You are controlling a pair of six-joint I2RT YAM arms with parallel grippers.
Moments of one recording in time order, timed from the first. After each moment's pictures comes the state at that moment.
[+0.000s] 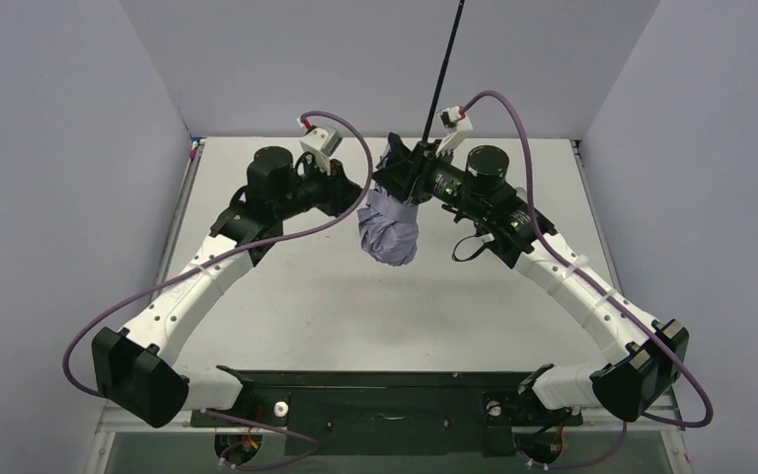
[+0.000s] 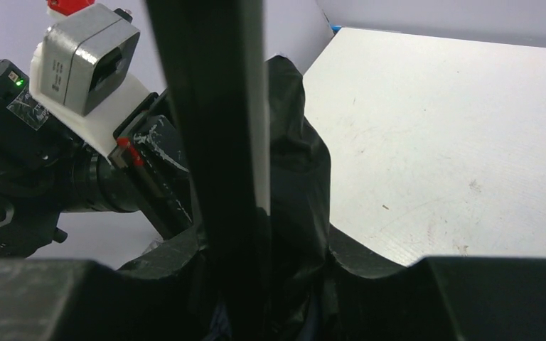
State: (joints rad) left arm -0.50 1.32 1.24 -0.18 0.37 -0.21; right arm 0.62 1.33 1.32 -0.05 -0.26 0.56
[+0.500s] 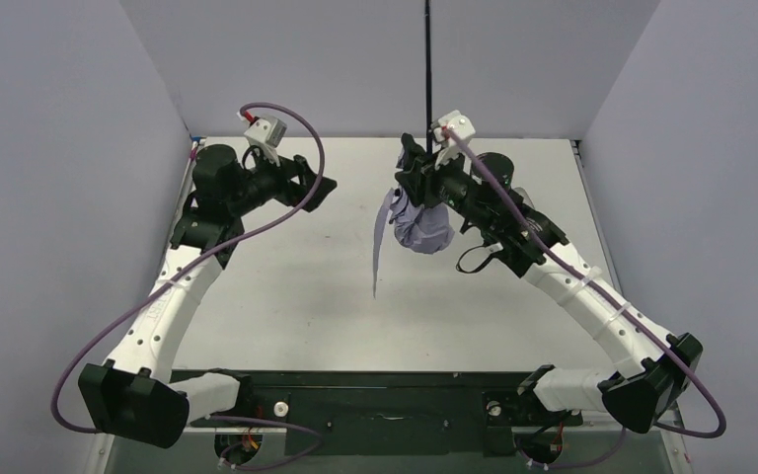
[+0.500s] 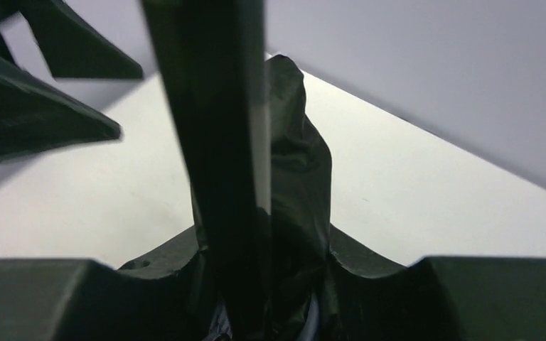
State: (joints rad) left arm -0.24 1.22 1.19 -0.15 0.49 -0.22; right arm 0.64 1.27 1.32 -0.14 -0.08 0.17
